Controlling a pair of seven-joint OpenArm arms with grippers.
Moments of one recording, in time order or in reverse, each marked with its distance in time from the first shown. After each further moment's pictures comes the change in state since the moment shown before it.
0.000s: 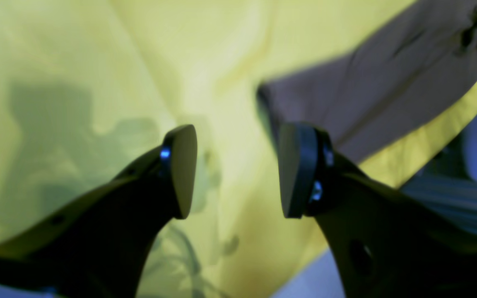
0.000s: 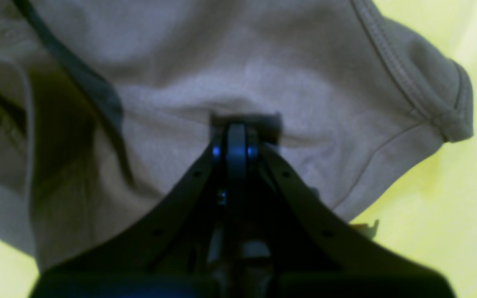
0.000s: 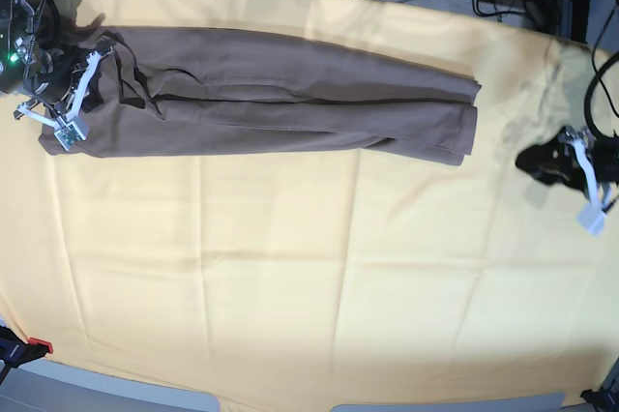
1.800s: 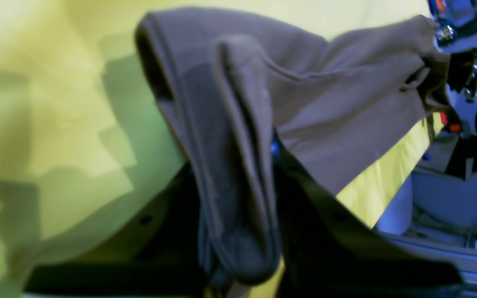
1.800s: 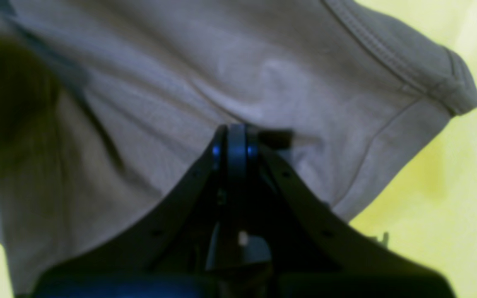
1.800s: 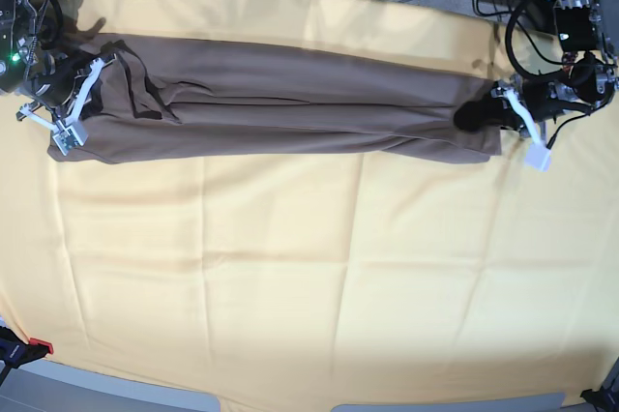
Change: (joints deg) left arm 12.9 21.3 -13.6 0.3 8.2 1.6 -6.1; right arm 0.5 -0.6 0.1 -1.3 0.3 0.2 0.9
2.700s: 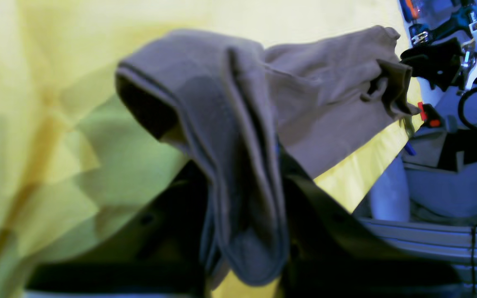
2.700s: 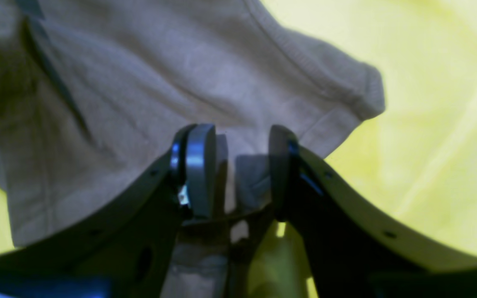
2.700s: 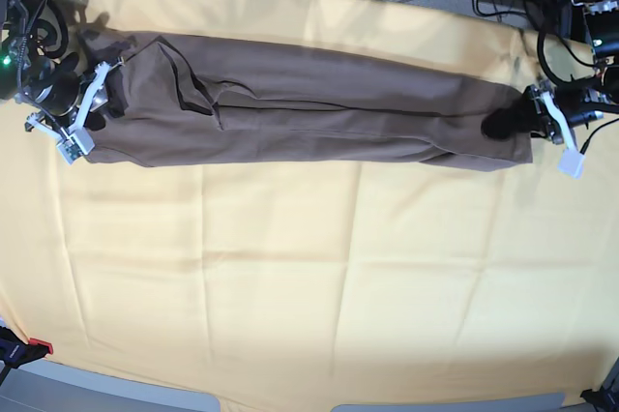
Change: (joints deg) left arm -0.5 -5.1 -1.8 -0.2 -13.0 -5.0 5.8; right arm 0.4 -0.3 1.9 6.1 11.0 0.8 -2.7
